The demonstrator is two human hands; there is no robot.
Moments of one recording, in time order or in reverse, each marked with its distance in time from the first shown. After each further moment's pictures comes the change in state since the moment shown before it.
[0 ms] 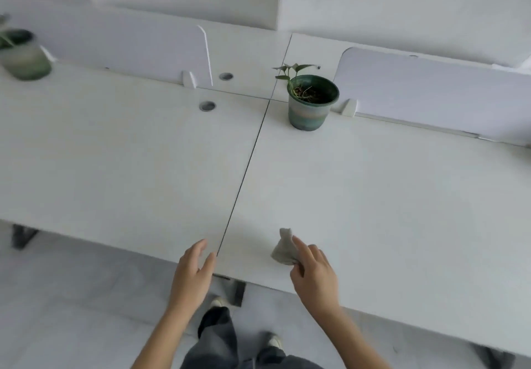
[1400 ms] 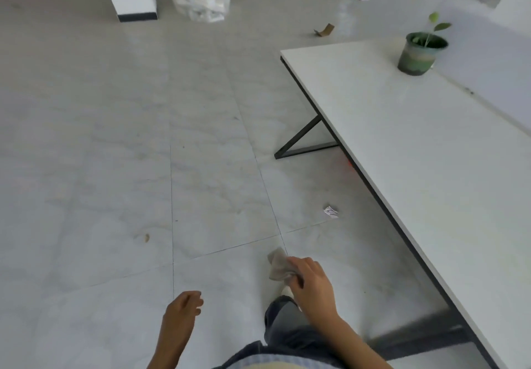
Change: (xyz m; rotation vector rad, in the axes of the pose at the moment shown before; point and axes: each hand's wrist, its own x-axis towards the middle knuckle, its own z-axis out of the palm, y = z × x) left_hand -0.268 -0.305 -0.228 -0.689 0.902 -0.813; right_hand -0.164 -0.329 0.235 0.200 -0.808 -0.750
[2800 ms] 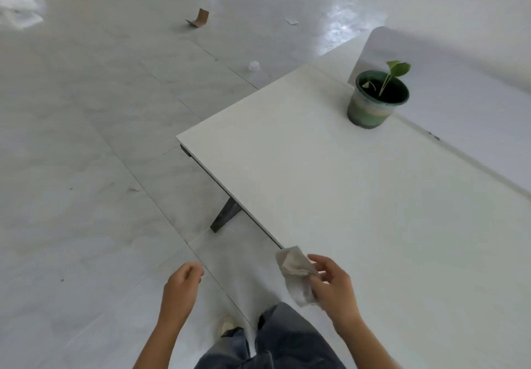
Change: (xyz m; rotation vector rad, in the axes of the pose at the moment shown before) left_hand 0.452 0.480 0.226 0.362 -0.430 0.306; right_hand 0.526 0.012 -0.117 0.582 0.390 0.731
